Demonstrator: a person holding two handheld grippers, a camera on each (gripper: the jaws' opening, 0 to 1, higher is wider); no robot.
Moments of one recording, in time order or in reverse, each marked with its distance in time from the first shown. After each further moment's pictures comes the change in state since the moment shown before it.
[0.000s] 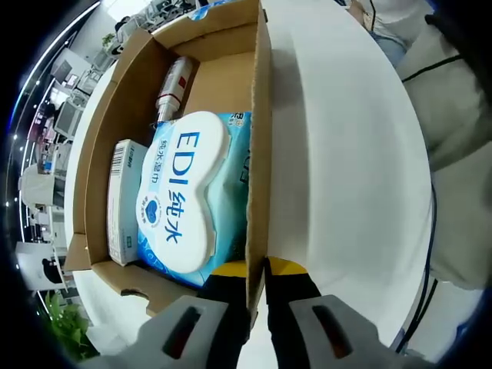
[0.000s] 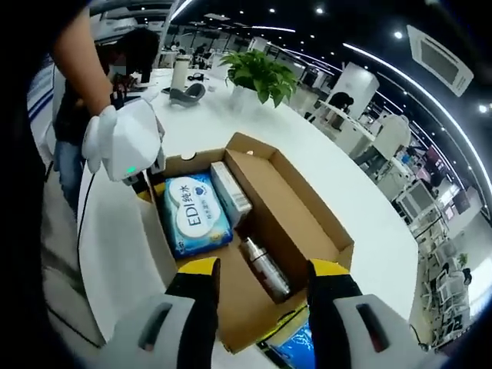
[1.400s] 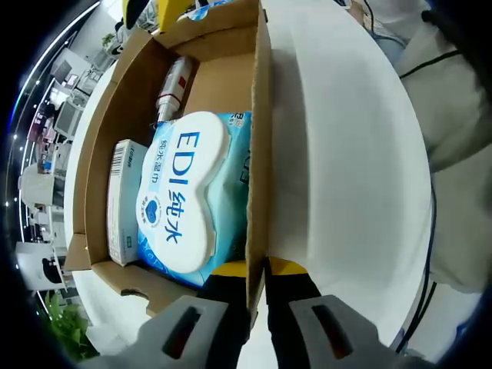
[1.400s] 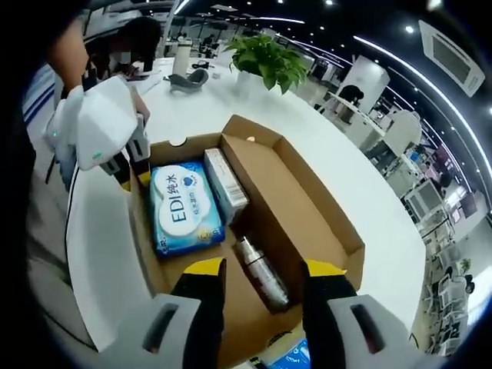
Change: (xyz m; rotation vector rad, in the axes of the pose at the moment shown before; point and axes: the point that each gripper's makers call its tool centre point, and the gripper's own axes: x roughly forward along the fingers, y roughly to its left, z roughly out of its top) left arm -0.001 0.000 0.000 -0.001 0.000 -0.003; right arm 0.041 -0.008 -0.005 -0.055 0.049 0.051
